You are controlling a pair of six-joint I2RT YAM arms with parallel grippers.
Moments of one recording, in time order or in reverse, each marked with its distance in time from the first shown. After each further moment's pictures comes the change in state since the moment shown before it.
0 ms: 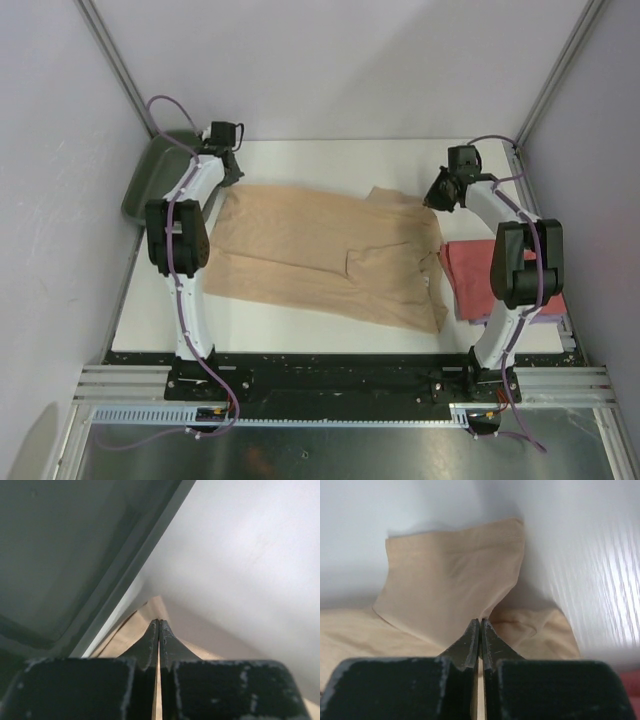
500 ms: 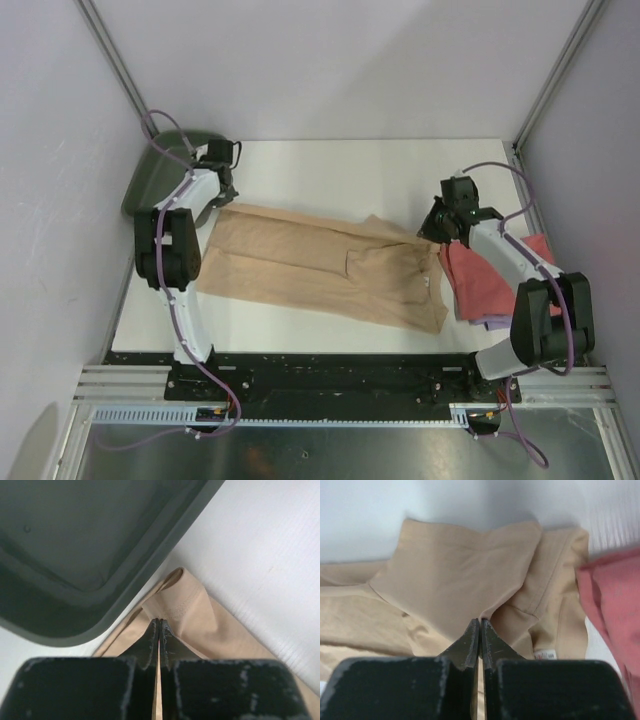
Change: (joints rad) left arm 0.001 -0.148 -0.287 0.008 -0.078 -0.019; right arm 0.121 -0.385 -0.352 -0.055 0.042 0.056
